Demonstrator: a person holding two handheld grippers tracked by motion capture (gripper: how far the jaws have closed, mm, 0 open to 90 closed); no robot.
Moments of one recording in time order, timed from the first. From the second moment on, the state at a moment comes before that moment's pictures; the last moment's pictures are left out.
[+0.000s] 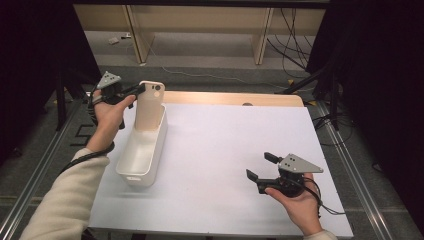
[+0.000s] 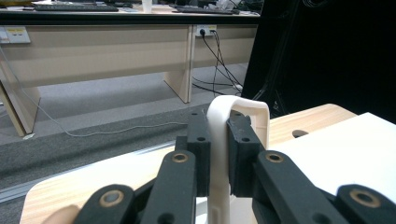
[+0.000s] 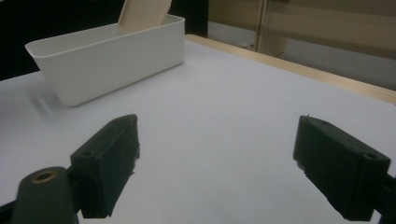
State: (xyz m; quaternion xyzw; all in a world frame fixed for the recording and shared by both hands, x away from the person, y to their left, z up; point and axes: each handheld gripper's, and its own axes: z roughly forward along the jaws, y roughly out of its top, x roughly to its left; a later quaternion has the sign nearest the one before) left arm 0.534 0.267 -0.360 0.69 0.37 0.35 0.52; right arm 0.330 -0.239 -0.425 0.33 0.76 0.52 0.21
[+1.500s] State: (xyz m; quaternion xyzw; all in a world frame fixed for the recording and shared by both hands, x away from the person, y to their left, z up) left arm 0.556 0.271 -0.369 0.75 0.28 0.38 0.46; right arm 0.332 -0.237 -0.428 0.33 0.75 0.53 0.21
